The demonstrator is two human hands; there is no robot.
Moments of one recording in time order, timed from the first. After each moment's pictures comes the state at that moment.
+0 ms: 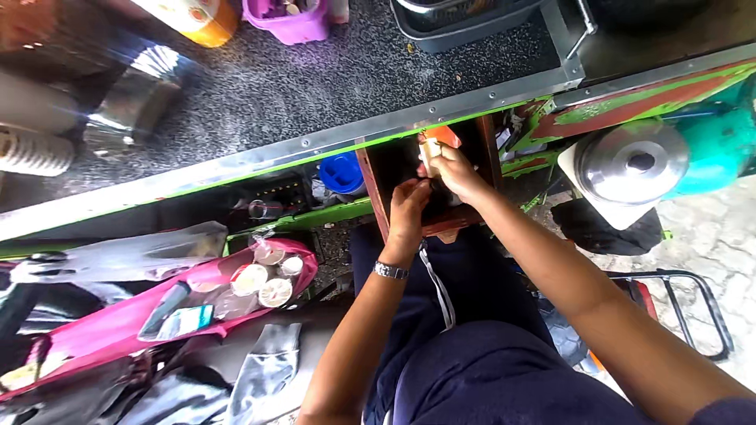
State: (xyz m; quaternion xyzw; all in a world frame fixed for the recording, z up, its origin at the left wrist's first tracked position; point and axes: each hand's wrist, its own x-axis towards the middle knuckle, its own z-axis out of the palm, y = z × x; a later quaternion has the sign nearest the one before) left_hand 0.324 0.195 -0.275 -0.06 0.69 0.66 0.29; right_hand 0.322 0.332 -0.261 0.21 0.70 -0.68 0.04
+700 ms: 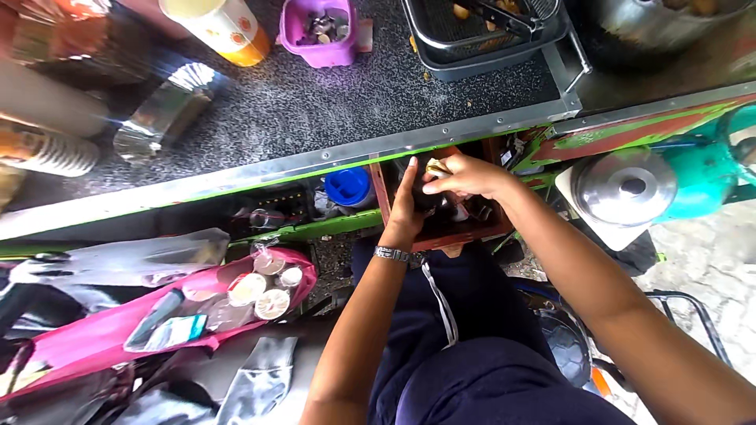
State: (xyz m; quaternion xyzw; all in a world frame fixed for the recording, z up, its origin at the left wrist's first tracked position) left_hand 0.268 0.214 -0.270 -0.11 0.60 0.71 0.36; right_hand 0.290 0.378 -0.242 0.04 0.76 -0.62 0.21
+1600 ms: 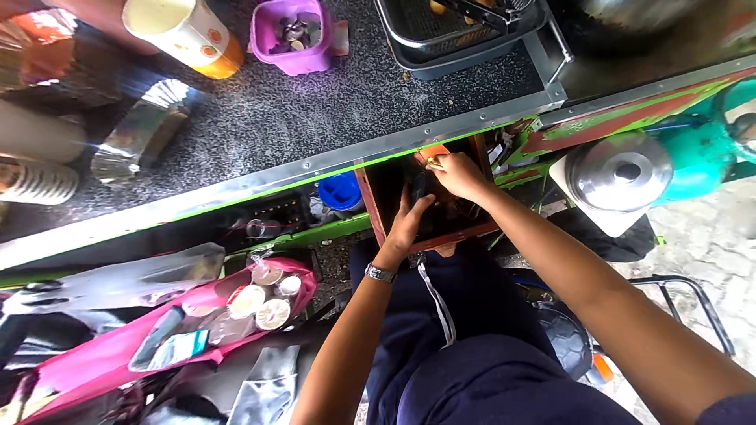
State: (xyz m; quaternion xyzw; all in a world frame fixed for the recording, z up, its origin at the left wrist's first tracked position) left_hand 0.300 0.186 -0.291 0.04 0.76 0.52 0.39; right_hand 0.282 0.381 -0.284 0.12 0.91 -0.38 0.13
